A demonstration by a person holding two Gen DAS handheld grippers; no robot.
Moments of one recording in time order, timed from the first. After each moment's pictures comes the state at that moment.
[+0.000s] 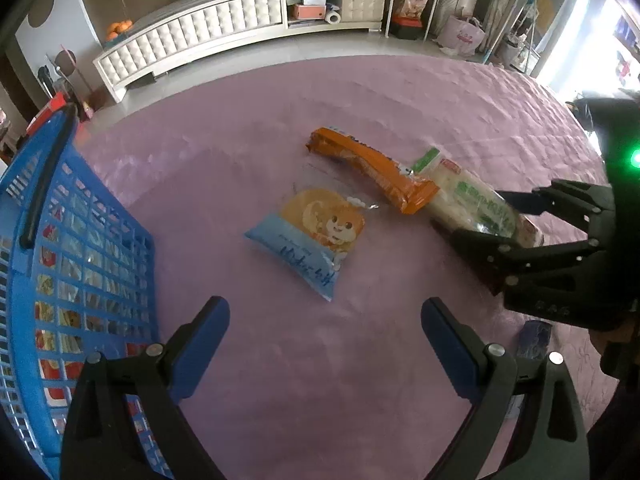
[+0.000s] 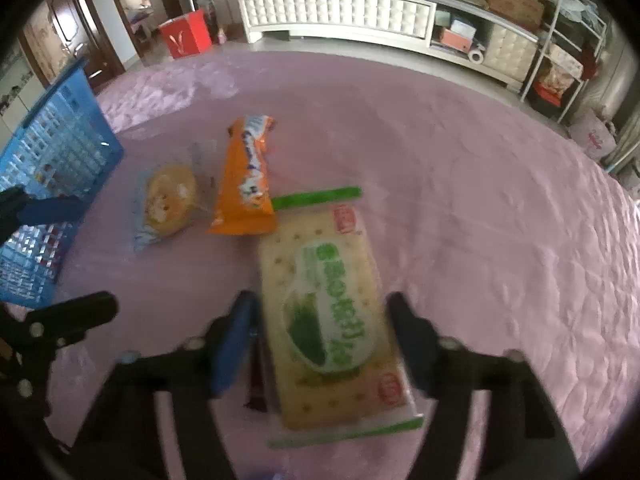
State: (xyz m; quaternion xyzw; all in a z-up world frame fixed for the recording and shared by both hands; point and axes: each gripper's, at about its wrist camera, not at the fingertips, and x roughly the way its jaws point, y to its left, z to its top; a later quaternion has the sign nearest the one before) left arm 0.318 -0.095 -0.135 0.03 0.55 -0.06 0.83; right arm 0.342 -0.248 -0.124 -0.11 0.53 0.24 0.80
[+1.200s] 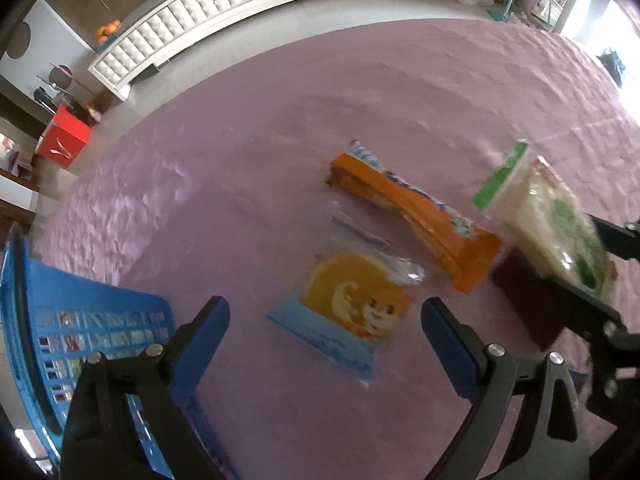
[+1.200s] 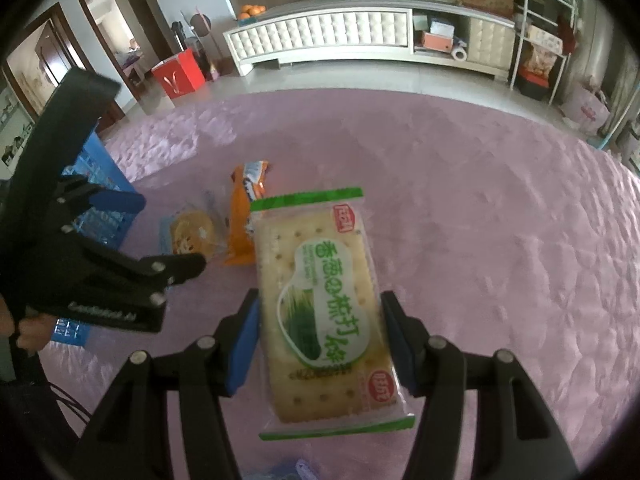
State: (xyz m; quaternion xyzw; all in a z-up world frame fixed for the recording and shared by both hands) left arm 0.394 -0.103 -0.159 0.12 0.61 -0.02 0.78; right arm 0.345 -0.258 -0.102 -0.04 0.52 0.23 0.82
